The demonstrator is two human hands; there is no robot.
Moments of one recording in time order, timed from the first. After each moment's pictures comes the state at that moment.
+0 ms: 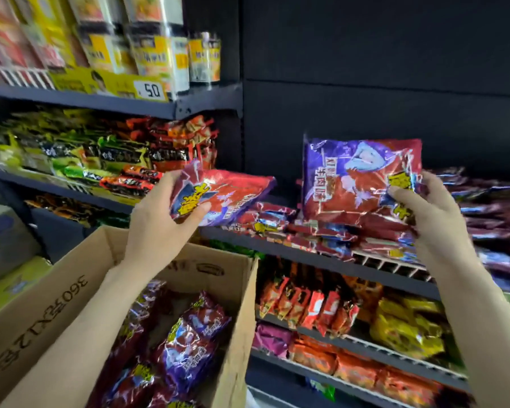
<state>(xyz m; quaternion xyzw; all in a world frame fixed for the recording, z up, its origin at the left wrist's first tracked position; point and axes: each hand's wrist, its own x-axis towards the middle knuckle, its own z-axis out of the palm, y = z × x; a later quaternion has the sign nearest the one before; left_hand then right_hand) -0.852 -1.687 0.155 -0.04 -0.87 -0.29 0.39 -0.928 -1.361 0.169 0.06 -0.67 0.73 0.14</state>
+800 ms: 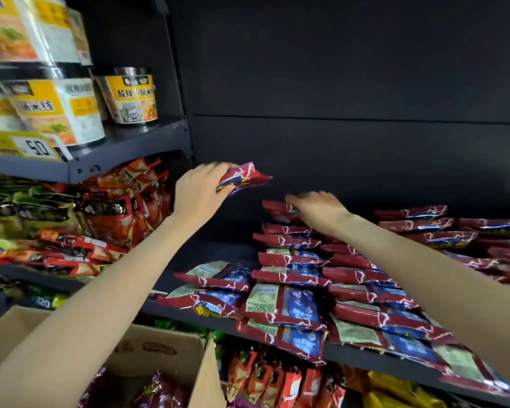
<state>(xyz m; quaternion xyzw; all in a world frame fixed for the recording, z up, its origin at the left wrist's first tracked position) -1.142 -1.627 0.178 -0.13 -0.89 -0.03 0.44 -1.192 -1.377 0.151 0.29 -0.94 -0.06 0.15</state>
